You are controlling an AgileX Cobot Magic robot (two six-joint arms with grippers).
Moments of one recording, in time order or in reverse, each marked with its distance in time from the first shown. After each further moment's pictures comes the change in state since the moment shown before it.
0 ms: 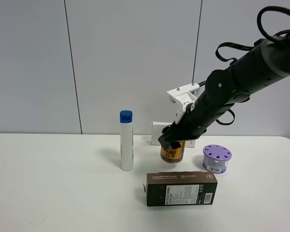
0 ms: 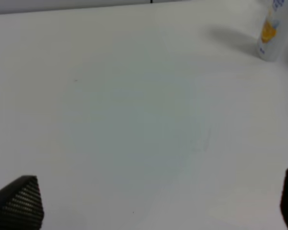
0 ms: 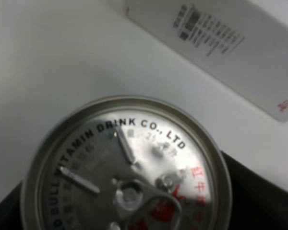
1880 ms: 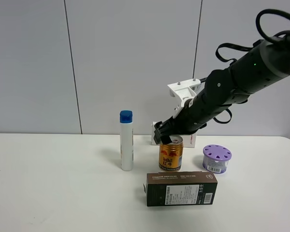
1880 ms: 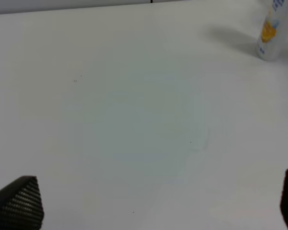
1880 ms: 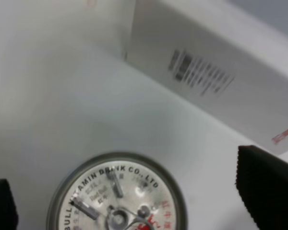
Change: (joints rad) left arm 0.000 0.000 0.000 0.000 0.000 0.000; right arm 0.000 -0.018 -0.003 0.031 -0.087 0.022
